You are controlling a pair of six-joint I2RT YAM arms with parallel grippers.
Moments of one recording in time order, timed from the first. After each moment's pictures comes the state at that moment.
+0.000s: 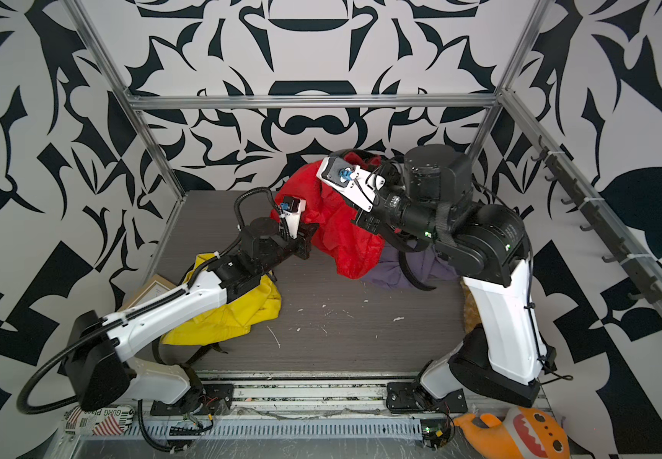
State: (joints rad) left arm -0.91 1.34 1.17 0.00 -0.12 -0.19; right arm 0.77 1.50 2.51 -1.20 0.01 -0.67
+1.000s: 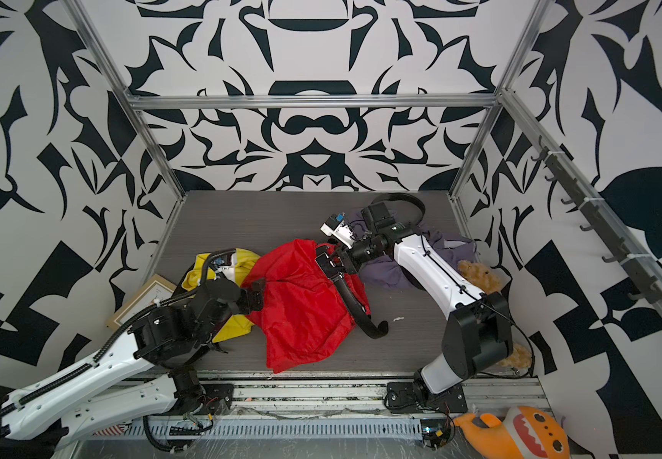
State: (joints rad) left arm -1.00 0.81 0.87 -0.66 -0.61 -0.56; right arm 0.38 1.54 1.32 -0.82 -0.95 -0.32
